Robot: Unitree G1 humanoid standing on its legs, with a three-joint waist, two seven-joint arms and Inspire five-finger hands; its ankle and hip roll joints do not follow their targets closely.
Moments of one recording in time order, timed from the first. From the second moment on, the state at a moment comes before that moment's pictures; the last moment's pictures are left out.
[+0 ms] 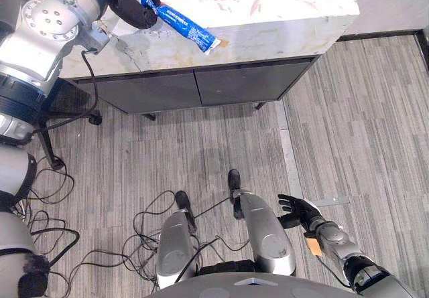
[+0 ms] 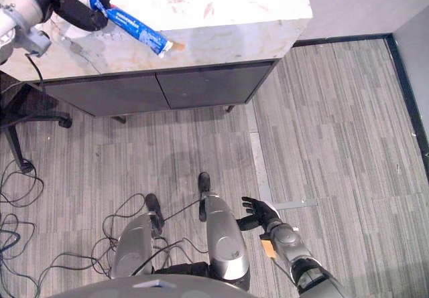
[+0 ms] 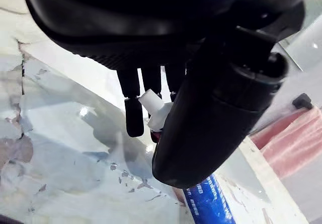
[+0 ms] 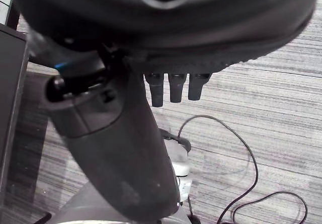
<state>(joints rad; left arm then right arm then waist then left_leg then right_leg) -1.29 1.05 -0.70 0.51 -0.55 0.14 -0.16 -0.14 -0.43 0.40 1.00 0.29 -0.12 0.10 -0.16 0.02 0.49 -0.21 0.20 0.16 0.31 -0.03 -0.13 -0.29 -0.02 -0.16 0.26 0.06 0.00</state>
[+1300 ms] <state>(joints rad) -0.65 0.92 -0.01 0.32 -1.18 0.31 0.12 0.16 -0.35 0.07 0.93 0.42 -0.14 -0.01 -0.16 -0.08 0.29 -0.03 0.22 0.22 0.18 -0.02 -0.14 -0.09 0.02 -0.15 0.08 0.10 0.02</state>
